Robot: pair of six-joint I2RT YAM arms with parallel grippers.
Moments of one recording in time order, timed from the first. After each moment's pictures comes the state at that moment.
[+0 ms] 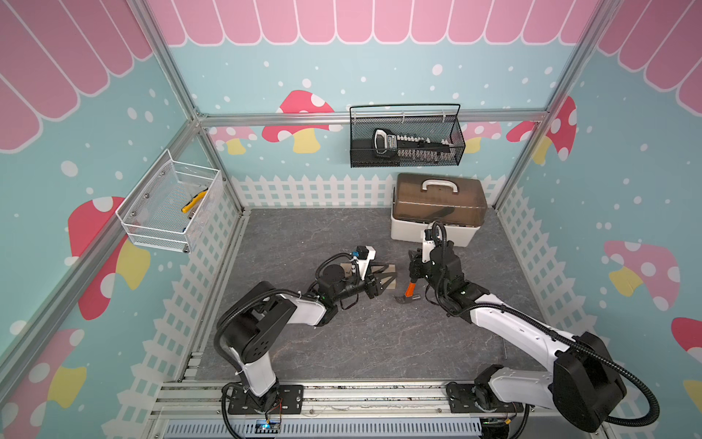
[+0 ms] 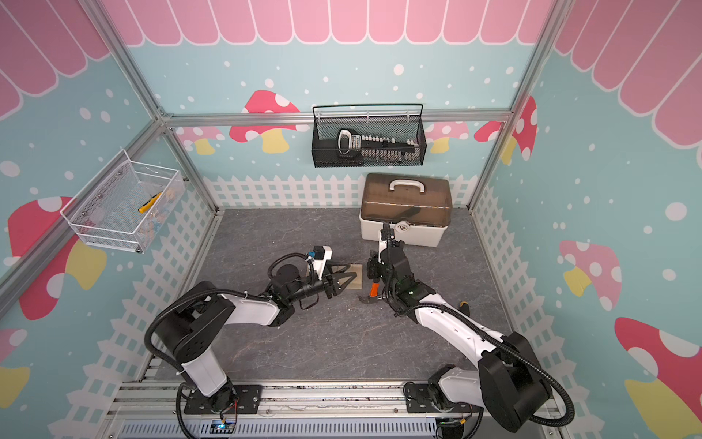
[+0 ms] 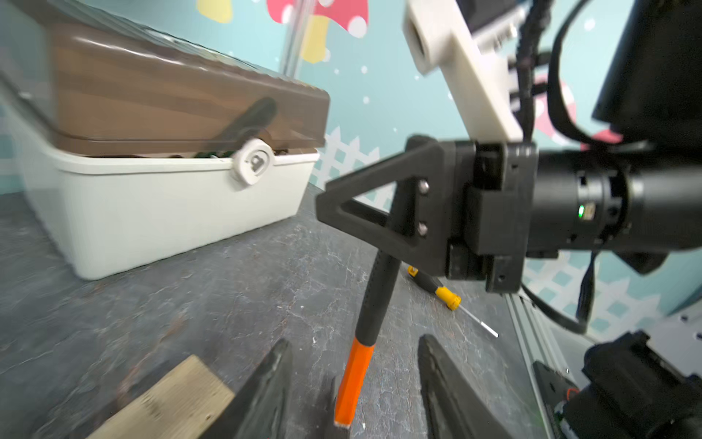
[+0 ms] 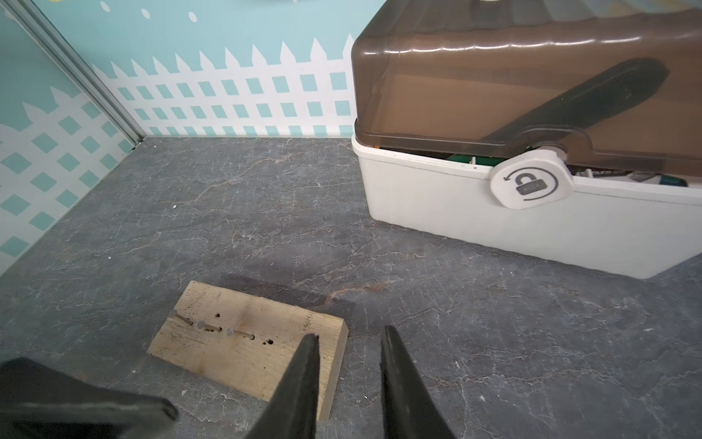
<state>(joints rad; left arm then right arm) -0.64 1.72 0.65 1.10 0.48 -0.36 0.57 1.26 0.77 0.09 0.26 0.25</state>
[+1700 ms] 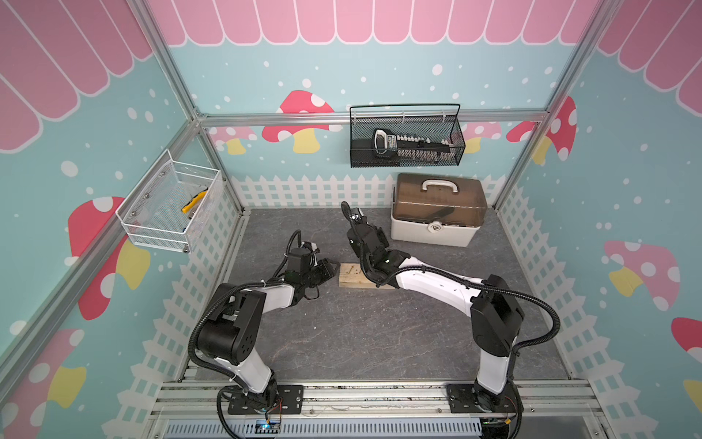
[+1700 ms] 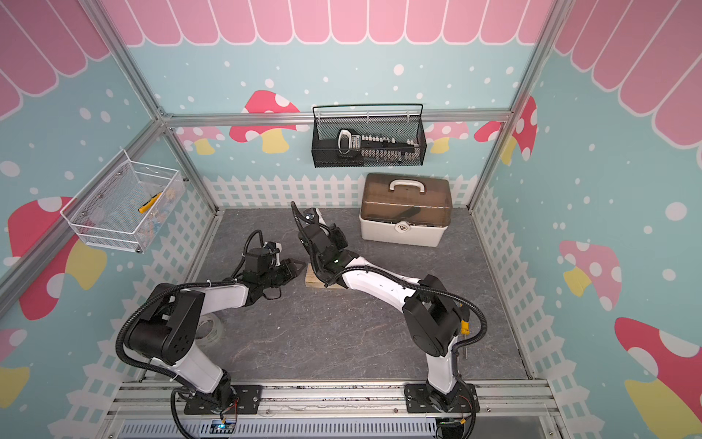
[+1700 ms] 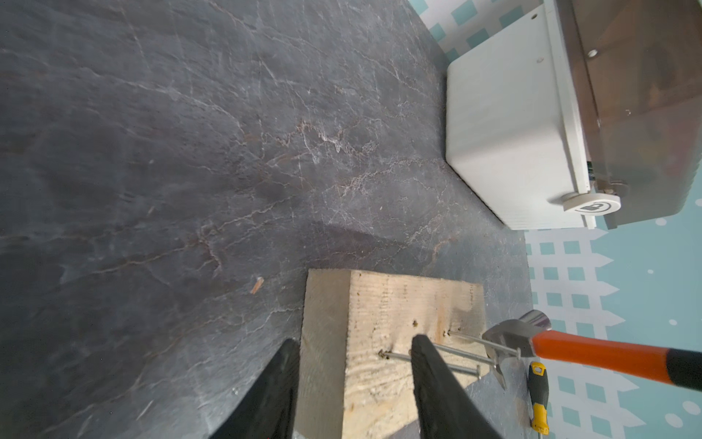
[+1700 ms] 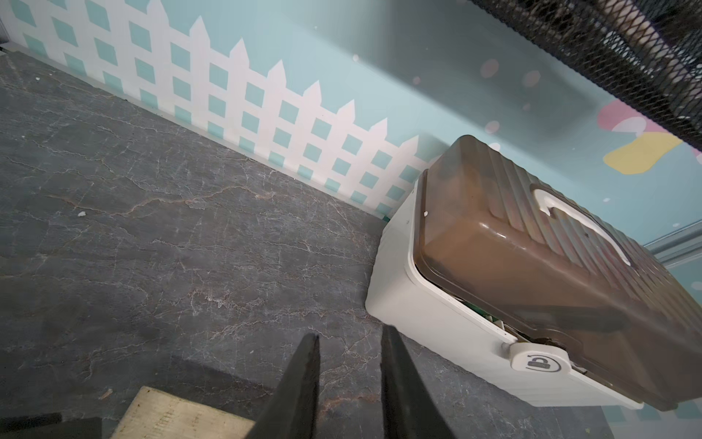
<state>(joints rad) -0.24 1.68 0.71 0.35 0.39 -0.75 0.87 1.88 1.52 -0.11 0.79 -0.08</state>
